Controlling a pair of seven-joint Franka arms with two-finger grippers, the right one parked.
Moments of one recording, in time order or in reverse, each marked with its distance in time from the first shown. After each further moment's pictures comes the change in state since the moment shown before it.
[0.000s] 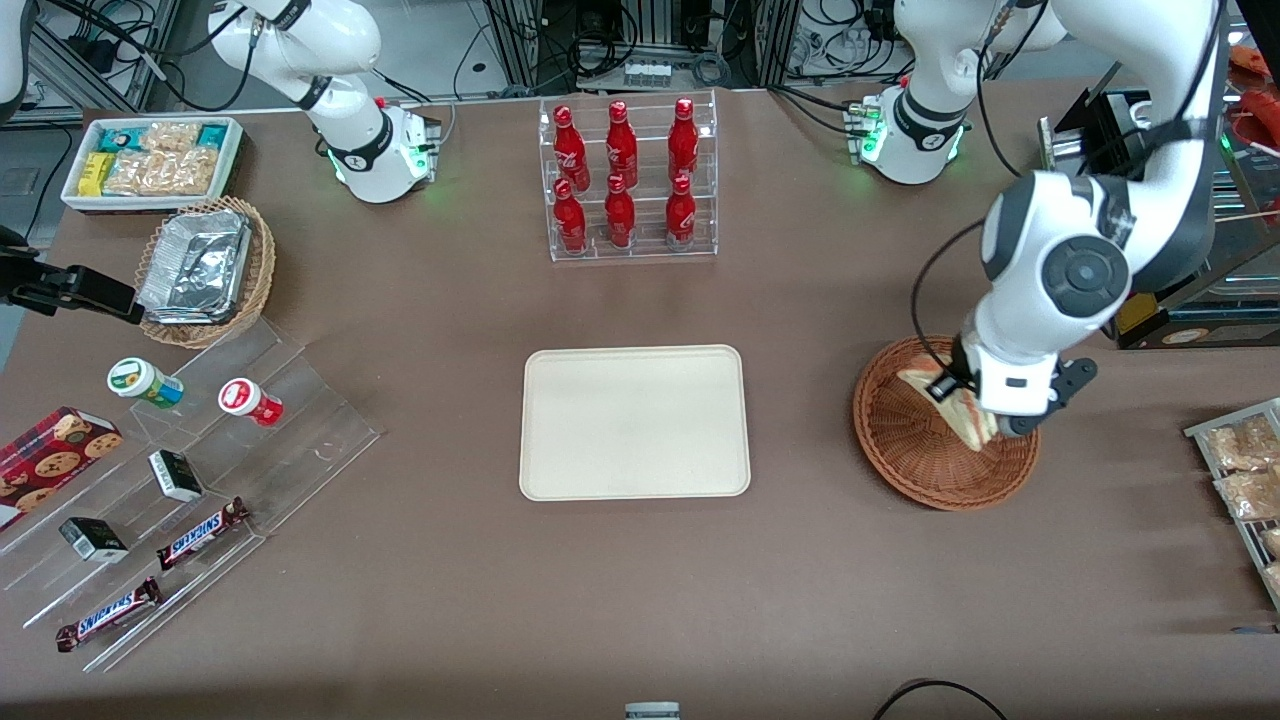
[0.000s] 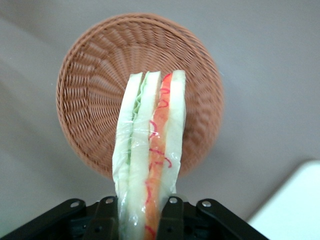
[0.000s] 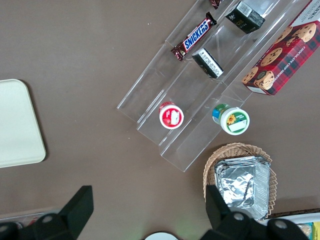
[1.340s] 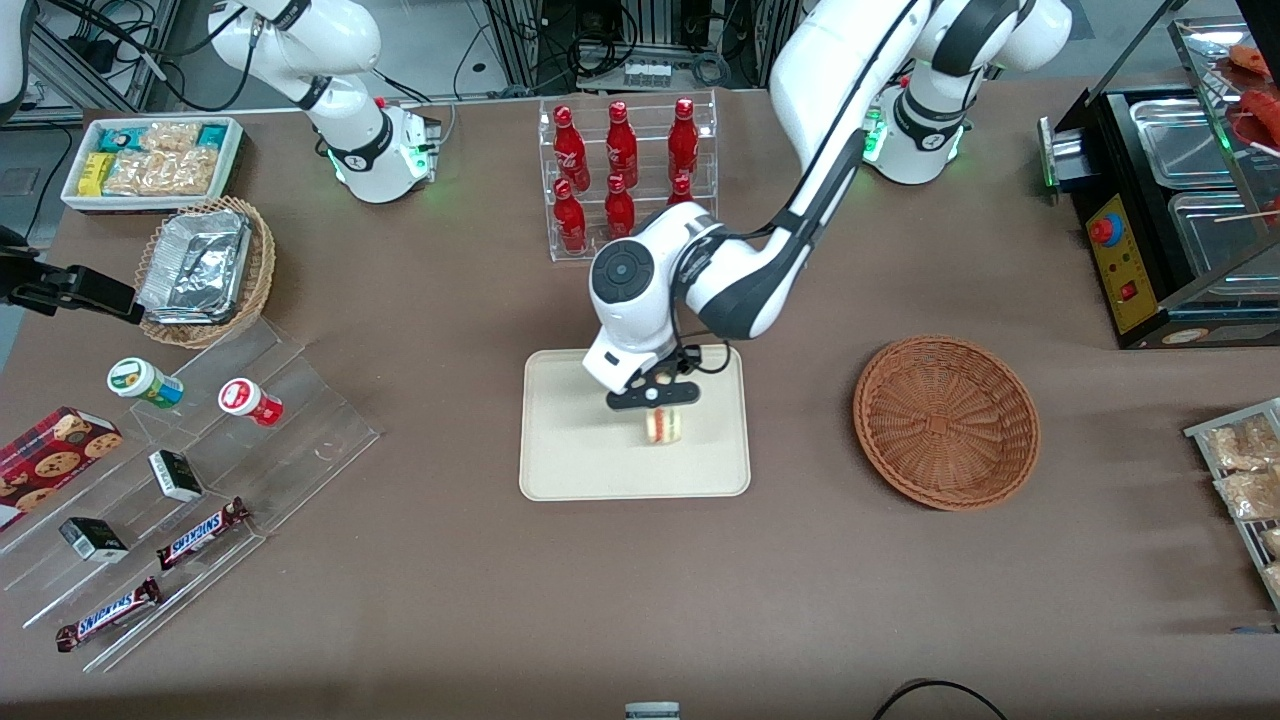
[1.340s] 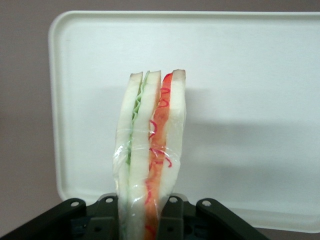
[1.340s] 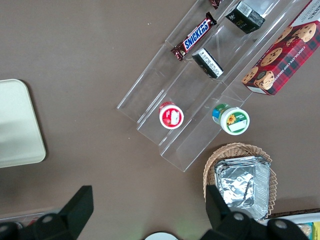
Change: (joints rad) arm -0.529 0.590 -0.008 0.519 -0.001 0.135 0.001
